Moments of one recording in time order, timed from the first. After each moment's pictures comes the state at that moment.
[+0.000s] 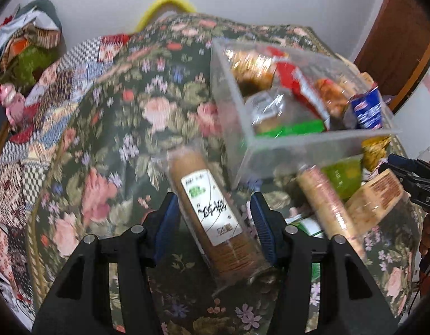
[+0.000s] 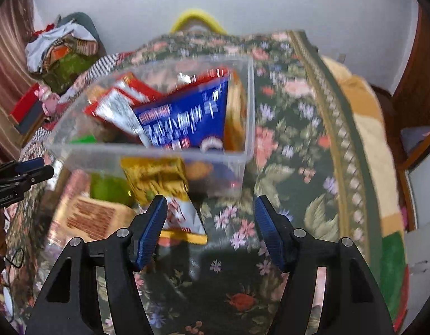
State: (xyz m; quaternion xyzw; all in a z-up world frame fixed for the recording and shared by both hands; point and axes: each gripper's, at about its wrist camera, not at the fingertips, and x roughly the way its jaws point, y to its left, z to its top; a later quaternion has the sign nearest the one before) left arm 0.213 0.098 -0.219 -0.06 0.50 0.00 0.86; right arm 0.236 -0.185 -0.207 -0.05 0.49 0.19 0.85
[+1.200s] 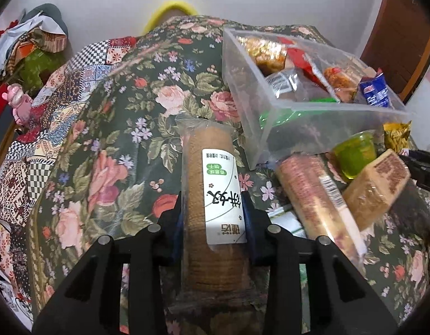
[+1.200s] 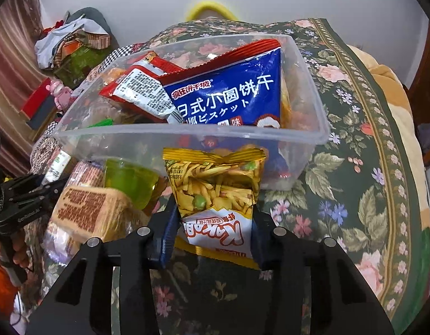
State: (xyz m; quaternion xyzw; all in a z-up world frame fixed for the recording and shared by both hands) left arm 0.189 0.104 -0.229 -0.04 0.48 0.02 0.88; right arm 0.224 -0.161 -0.217 -0.04 0.49 0.22 0.85
